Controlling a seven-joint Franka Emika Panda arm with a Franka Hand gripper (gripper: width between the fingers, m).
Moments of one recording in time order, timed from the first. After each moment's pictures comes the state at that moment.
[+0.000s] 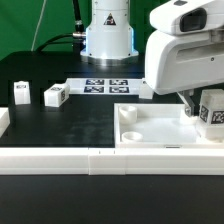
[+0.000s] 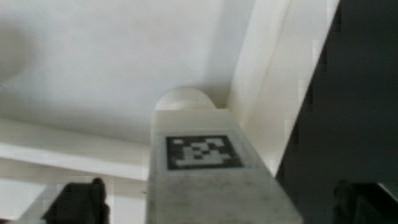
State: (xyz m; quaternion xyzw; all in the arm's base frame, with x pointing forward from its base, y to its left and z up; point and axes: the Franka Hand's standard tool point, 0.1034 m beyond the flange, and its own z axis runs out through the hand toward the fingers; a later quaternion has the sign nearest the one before) arm 0.630 0.128 0.073 -0.99 -0.12 0.01 0.05
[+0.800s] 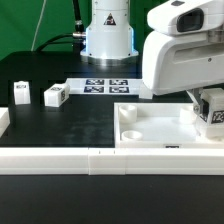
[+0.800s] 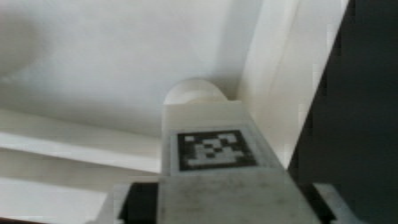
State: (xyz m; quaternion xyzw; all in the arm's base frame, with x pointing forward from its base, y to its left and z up) arm 0.631 0.124 0.072 -0.99 -0.12 0.01 0.05
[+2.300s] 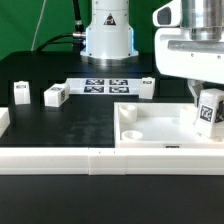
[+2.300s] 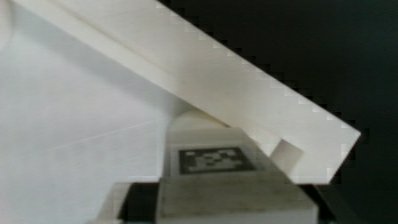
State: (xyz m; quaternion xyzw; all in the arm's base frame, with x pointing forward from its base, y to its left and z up) arm 0.622 0.126 0.069 -0.84 0.53 -0.01 0.08
